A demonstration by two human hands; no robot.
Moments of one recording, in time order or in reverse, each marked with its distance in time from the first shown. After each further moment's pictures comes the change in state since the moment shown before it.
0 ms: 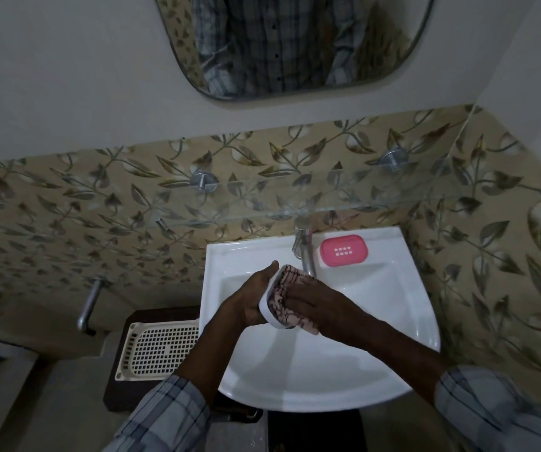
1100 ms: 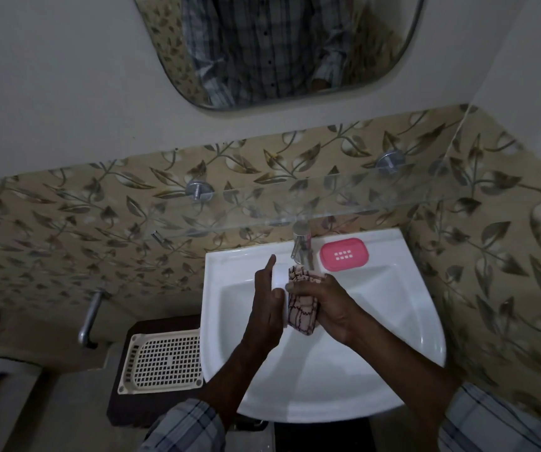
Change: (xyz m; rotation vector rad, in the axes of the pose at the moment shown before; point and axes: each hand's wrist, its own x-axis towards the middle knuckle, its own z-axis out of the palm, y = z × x) left_hand 0.028 -0.051 -0.014 0.706 0.268 1.059; right_hand 0.049 -0.033 -0.033 1.564 0.367 1.049
